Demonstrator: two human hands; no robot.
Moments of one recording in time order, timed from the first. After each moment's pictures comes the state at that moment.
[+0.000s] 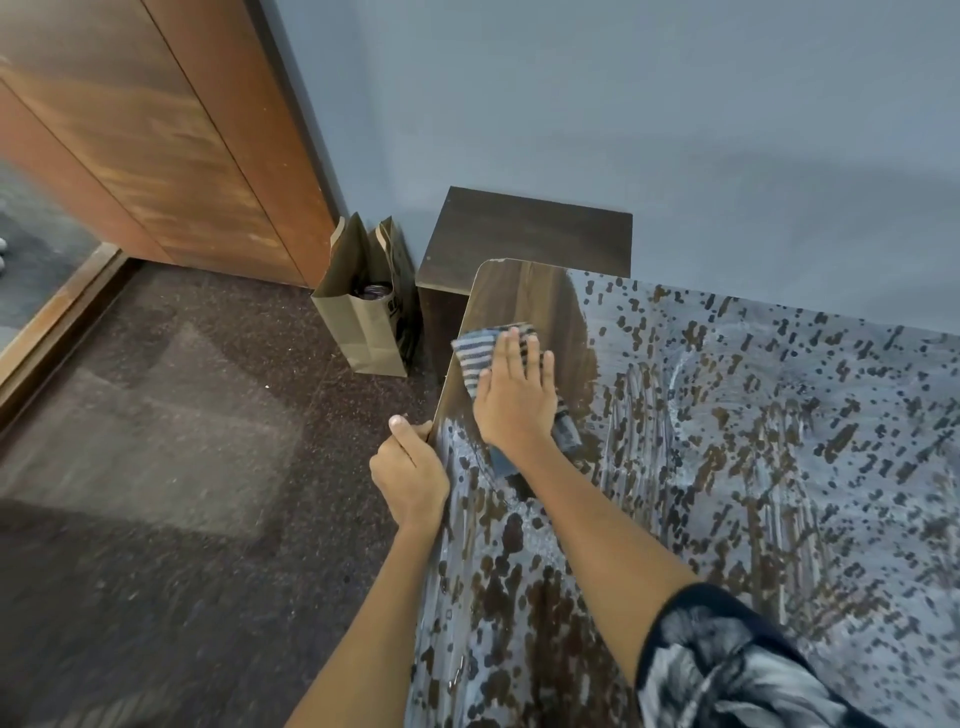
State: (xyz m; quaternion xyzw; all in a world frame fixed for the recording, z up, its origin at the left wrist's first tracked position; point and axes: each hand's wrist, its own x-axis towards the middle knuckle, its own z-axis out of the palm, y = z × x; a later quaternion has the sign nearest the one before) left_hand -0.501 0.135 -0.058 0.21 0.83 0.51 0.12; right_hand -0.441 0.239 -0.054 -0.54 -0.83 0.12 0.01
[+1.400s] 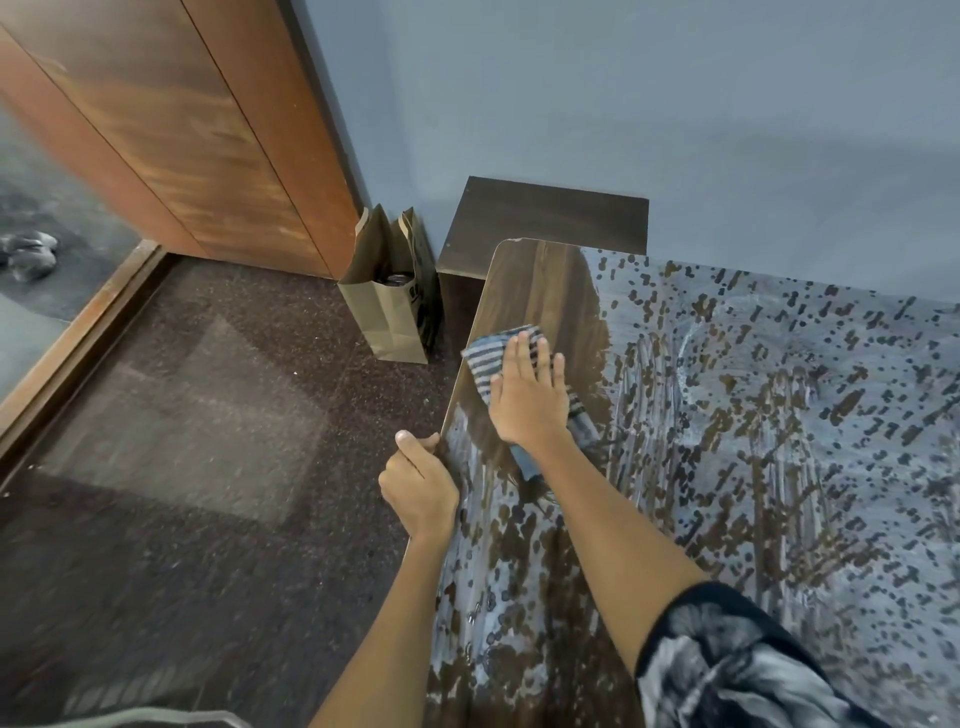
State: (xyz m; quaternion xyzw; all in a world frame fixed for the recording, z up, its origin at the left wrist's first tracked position) left_hand -0.484 0.079 -0.053 0.15 0.85 0.50 0.10; right_hand -0.426 0.200 -0.047 -0.52 -0.84 0.16 -0.05
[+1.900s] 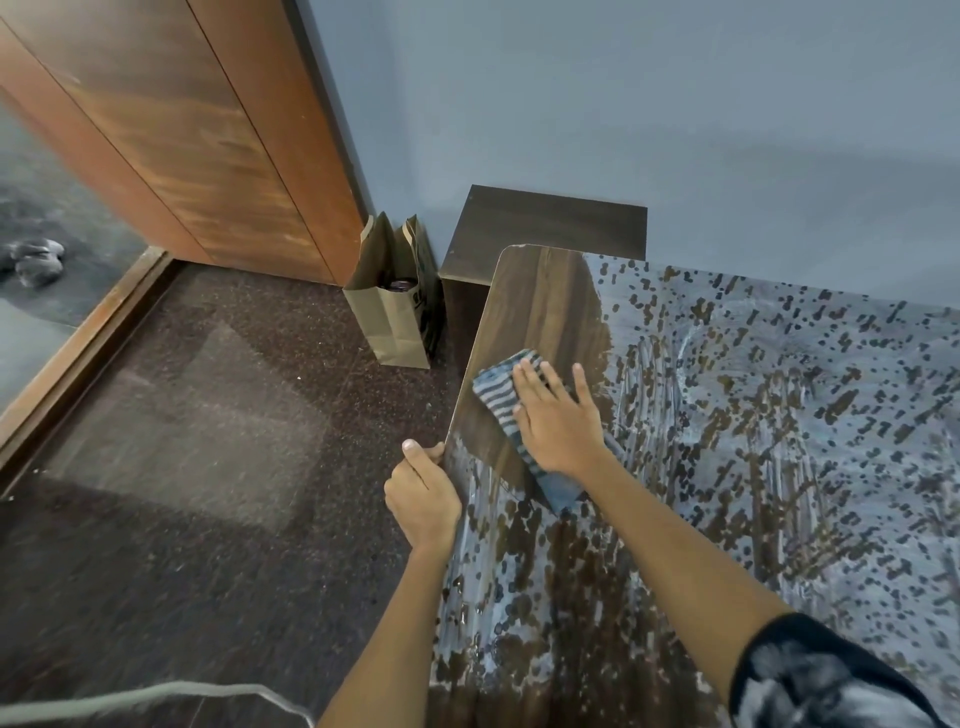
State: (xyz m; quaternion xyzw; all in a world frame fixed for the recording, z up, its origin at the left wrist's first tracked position) left_hand -0.483 0.062 -0.052 0.17 0.84 0.49 0.12; right_hand -0.382 0.187 -0.040 -0.42 -0.90 0.08 -0.09
